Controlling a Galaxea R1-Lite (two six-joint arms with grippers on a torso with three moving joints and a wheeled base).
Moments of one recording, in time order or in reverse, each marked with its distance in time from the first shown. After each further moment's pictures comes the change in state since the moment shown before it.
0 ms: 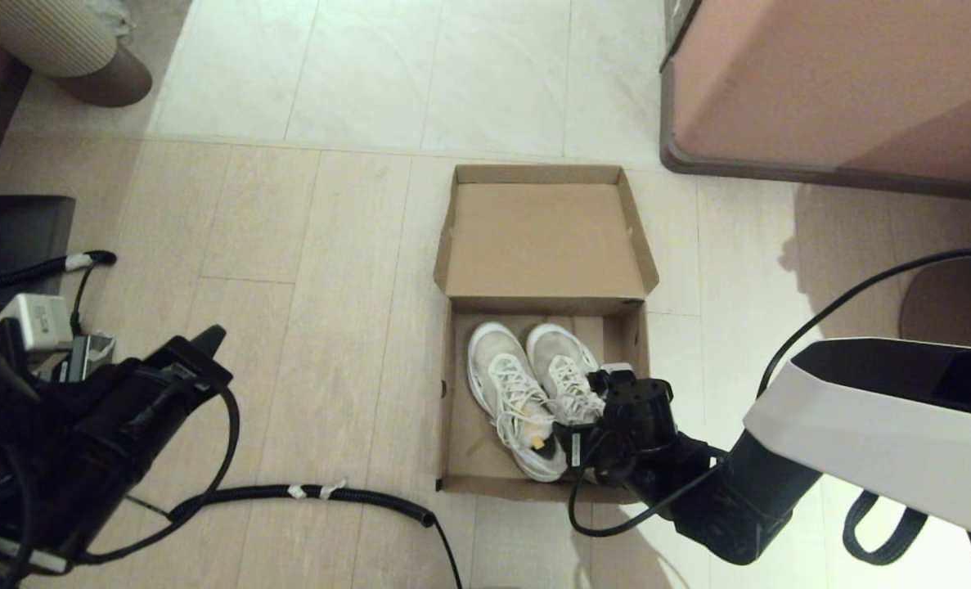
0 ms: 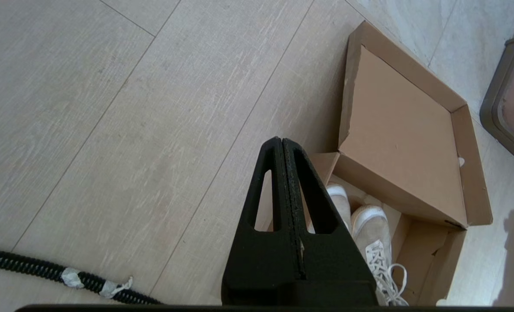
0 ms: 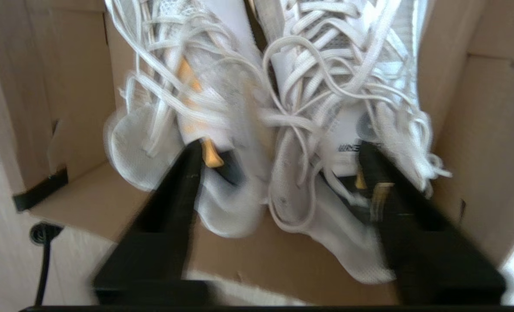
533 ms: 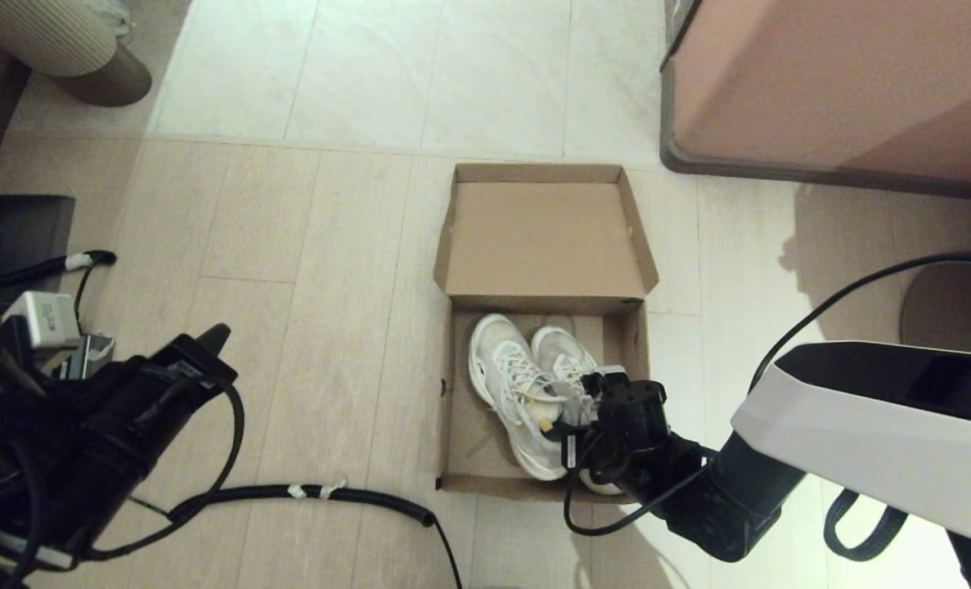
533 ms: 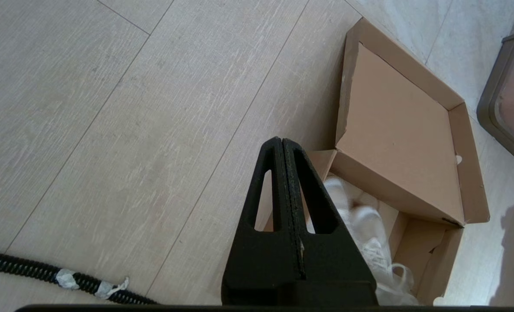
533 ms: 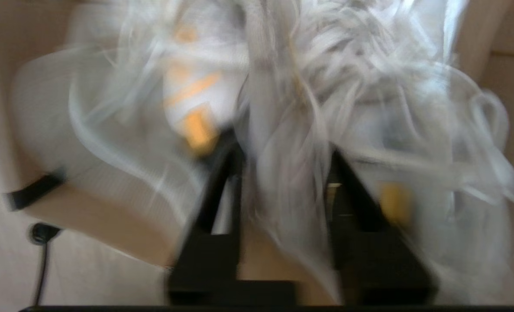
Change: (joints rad) left arm -0.009 0.010 -0.010 0.000 0.000 0.000; right arm 0.000 0.038 -0.042 -0.001 0.023 -0.005
